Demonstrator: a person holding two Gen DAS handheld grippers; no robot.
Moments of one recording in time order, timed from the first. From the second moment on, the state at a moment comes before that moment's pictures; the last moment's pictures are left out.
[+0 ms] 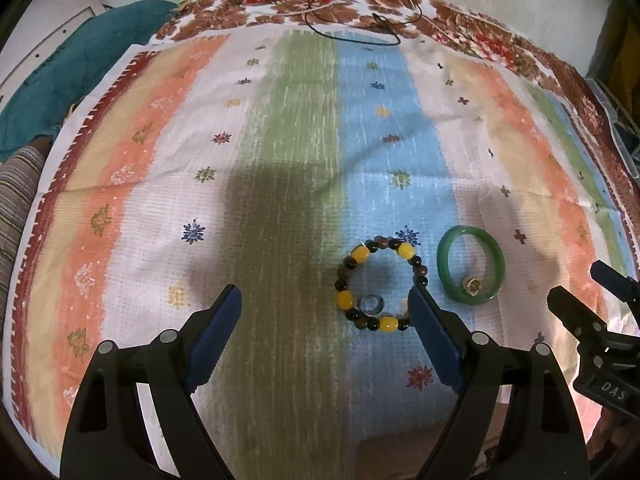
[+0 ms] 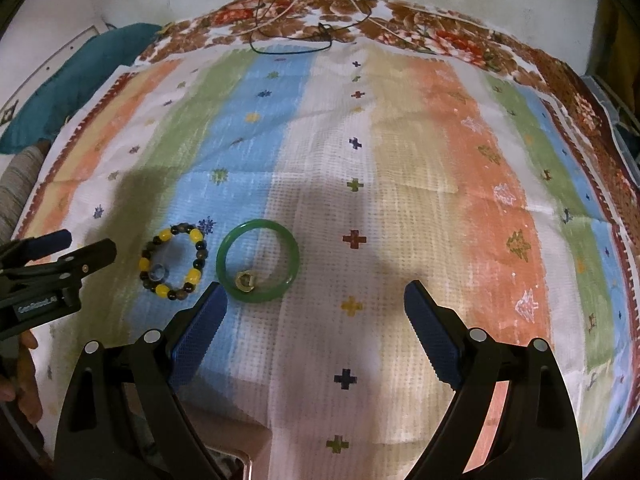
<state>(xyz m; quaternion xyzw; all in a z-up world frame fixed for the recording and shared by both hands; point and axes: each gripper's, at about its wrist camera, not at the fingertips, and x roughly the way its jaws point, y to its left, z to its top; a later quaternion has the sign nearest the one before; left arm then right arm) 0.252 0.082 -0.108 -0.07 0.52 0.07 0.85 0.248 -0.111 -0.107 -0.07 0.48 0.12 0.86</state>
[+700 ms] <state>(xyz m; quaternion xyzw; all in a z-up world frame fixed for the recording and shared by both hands) 0.275 0.081 -0.130 -0.06 0.54 0.07 0.84 0.274 -0.105 -0.131 -0.07 0.50 0.11 0.85</state>
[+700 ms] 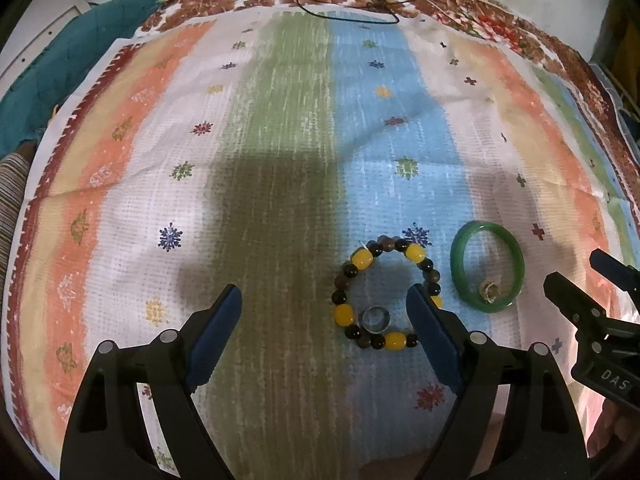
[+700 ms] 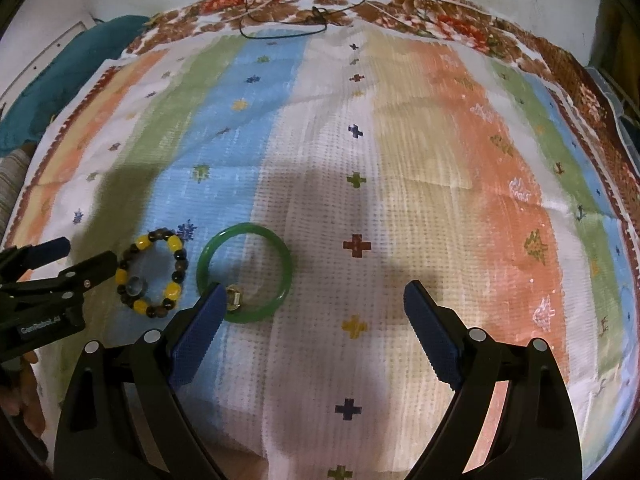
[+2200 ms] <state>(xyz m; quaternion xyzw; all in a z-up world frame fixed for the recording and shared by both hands) 0.277 0.078 -0.150 -0.04 0.59 0.06 0.80 0.280 -0.089 -0.163 -0.10 0.53 0.13 0.83</state>
